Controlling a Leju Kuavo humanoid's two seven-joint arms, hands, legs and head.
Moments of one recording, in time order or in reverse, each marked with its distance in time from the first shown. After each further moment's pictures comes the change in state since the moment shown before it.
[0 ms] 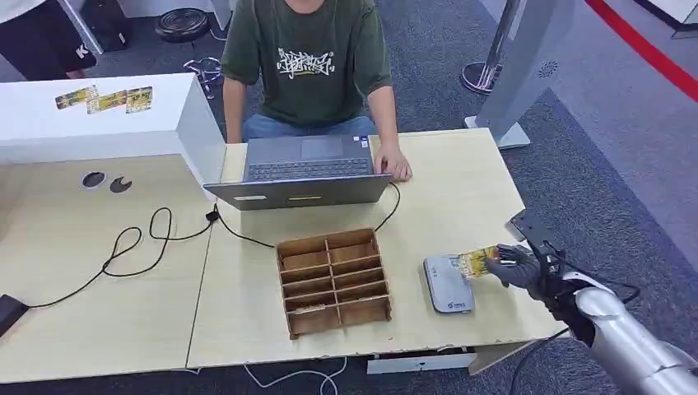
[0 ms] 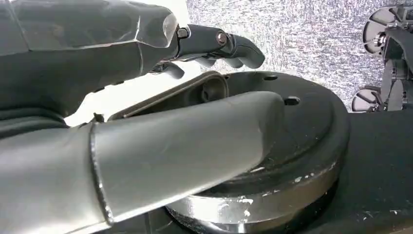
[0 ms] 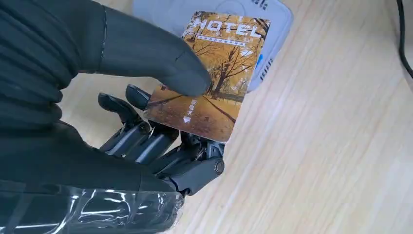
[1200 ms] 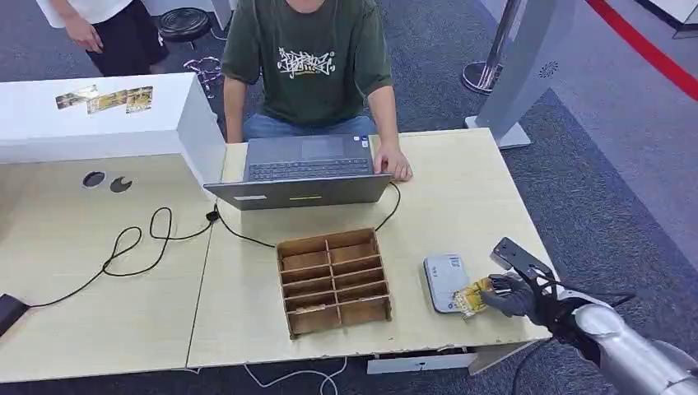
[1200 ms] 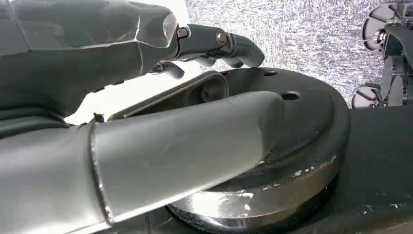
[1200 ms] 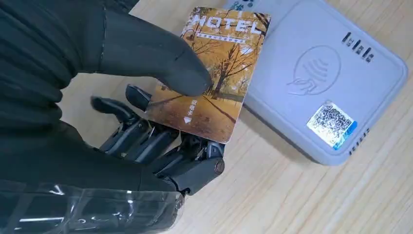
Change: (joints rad) left arm -0.001 -0.002 -0.017 0.000 0.013 -0.007 -0.003; right arm 0.048 -0.050 0.112 -0.036 0.019 0.060 0.049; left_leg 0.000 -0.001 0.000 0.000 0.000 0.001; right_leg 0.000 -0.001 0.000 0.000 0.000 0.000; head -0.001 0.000
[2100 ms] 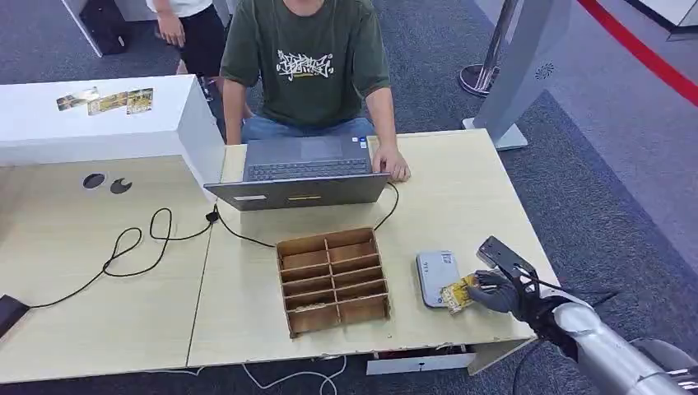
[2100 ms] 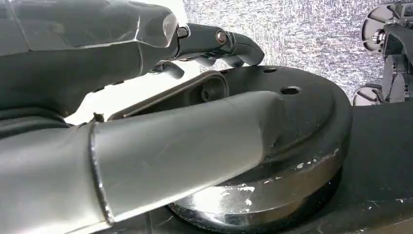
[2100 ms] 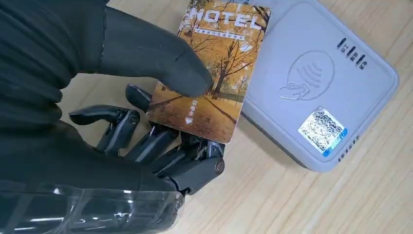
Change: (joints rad) left arm -0.001 -0.002 -0.021 0.000 0.008 0.000 0.000; right arm -0.043 0.075 0.021 0.061 0.076 -0.052 -0.037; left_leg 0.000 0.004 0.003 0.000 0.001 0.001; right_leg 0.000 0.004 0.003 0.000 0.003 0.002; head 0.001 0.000
